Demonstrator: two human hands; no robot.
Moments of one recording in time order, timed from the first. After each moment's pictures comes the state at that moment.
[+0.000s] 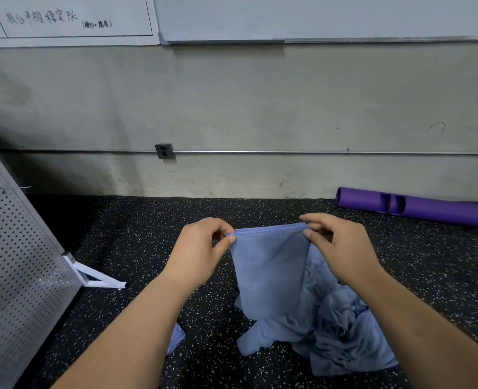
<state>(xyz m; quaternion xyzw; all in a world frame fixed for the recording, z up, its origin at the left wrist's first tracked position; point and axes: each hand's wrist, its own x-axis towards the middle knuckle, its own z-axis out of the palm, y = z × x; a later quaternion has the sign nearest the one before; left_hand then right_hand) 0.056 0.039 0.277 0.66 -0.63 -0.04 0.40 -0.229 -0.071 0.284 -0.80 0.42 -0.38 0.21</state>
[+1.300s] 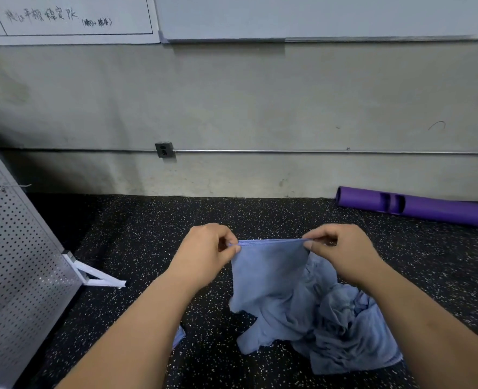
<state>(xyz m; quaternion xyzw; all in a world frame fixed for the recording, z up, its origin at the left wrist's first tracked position) 0.054 0.035 0.271 0.69 -0.65 -0.06 0.33 -0.240 -0.076 0.283 -0.78 0.47 -0.30 0.31</state>
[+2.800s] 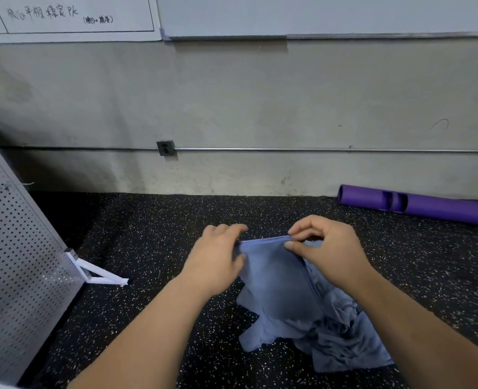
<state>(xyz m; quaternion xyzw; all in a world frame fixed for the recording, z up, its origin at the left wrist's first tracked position) 0.036 0.040 0.269 0.71 -0.66 -0.05 0.22 -0.208 -0.040 0.297 -0.77 0.40 -0.36 0.33</state>
